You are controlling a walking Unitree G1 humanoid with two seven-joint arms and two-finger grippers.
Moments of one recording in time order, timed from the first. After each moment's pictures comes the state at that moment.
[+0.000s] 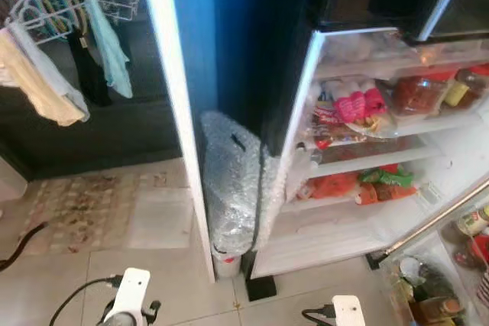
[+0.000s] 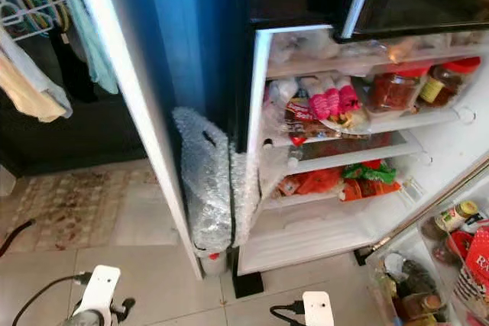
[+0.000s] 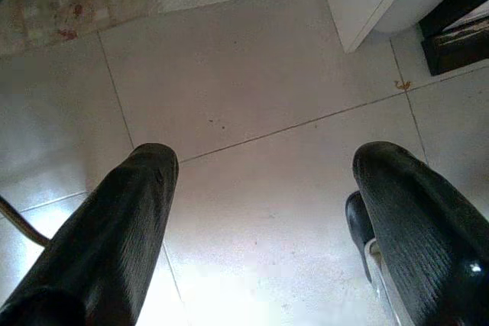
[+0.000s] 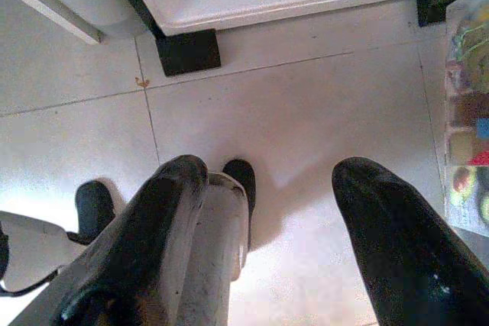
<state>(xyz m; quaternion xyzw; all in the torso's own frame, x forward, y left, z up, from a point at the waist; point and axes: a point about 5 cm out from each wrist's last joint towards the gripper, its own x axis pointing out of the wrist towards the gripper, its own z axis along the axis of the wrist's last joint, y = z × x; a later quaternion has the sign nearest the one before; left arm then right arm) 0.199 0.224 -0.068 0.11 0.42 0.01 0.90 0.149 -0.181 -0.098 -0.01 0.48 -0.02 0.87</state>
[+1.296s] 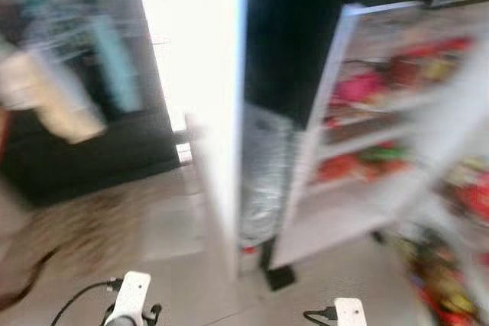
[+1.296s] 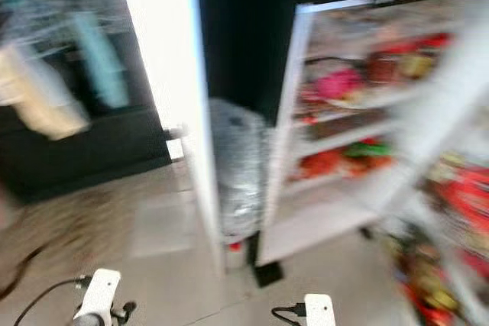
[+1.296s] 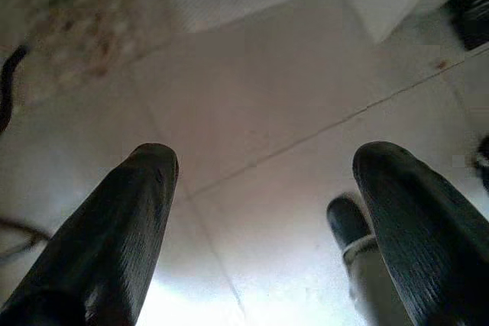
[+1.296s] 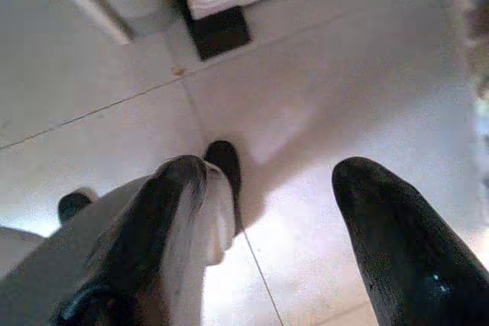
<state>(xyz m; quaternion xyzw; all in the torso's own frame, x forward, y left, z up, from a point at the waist) 0.199 0.222 -0.068 0.11 0.42 0.01 0.90 0.146 -0.183 -0.099 -0.01 0.48 -0.03 0.88</state>
